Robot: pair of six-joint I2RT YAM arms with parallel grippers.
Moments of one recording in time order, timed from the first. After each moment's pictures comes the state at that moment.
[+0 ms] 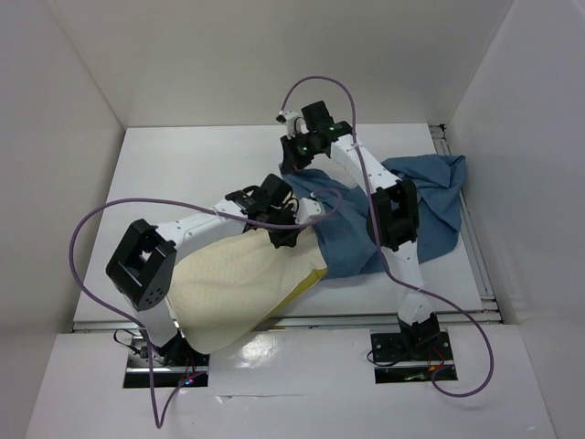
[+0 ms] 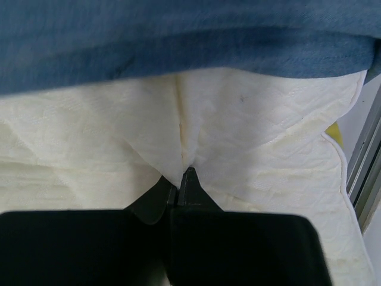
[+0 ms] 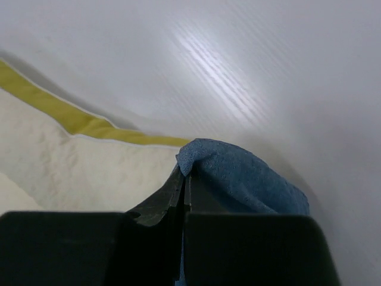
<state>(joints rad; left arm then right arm) -0.68 1.73 1.26 -0.50 0.41 0.42 0.43 2.36 2.24 -0.73 -0.47 -0.10</state>
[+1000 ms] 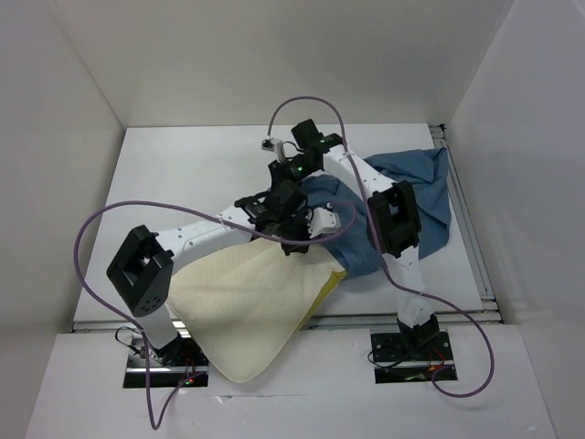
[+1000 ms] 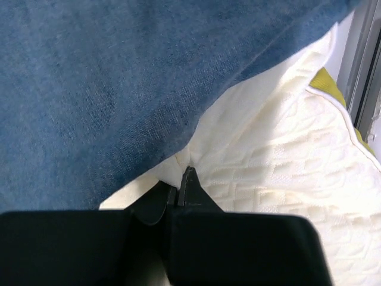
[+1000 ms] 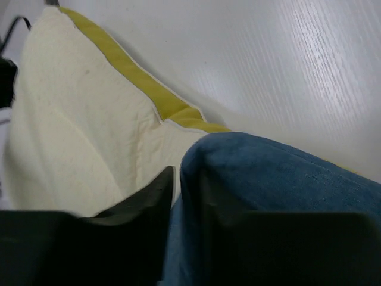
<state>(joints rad) -0.81 1.71 1.31 -0.53 0.37 0.44 0.51 2.27 2.04 -0.83 -0.87 -0.22</state>
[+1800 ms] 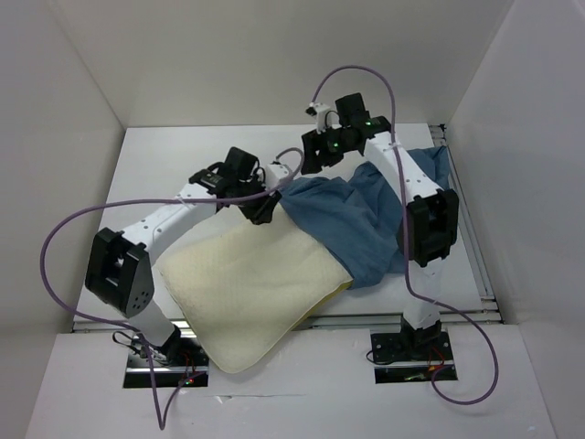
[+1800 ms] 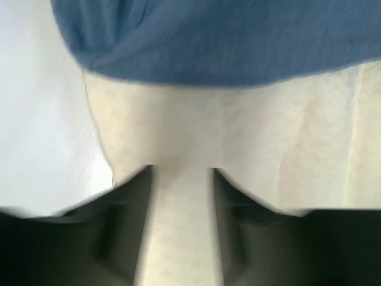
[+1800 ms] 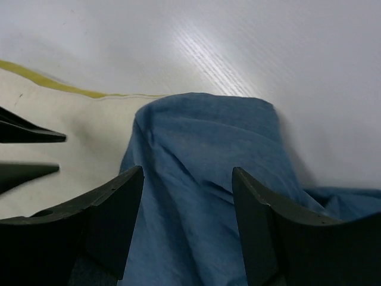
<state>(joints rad) -0.54 1.63 1.33 -0.59 0.30 0.31 0.36 2.05 1.97 -0.80 -0.55 -0.14</state>
